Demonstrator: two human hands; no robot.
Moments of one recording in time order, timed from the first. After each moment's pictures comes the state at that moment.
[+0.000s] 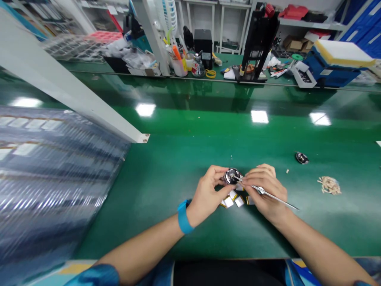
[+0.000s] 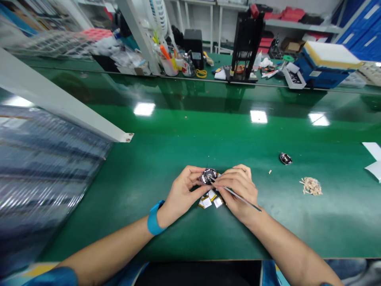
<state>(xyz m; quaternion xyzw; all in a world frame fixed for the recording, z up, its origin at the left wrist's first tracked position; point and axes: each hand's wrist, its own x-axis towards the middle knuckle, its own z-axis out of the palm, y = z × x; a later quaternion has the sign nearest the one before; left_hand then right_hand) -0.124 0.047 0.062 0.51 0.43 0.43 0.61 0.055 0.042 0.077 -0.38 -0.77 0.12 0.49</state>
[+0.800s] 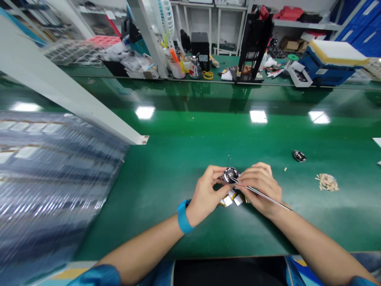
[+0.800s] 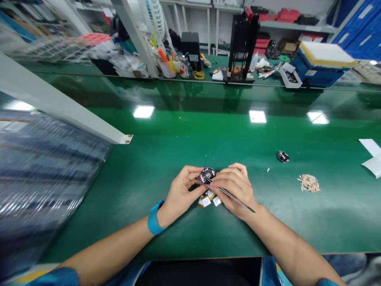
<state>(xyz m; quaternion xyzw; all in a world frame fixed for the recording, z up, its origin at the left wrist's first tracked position) -0.124 0.045 0.063 0.50 0.43 0.44 0.61 0.058 0.044 0.074 -0.35 -0.81 0.09 0.47</state>
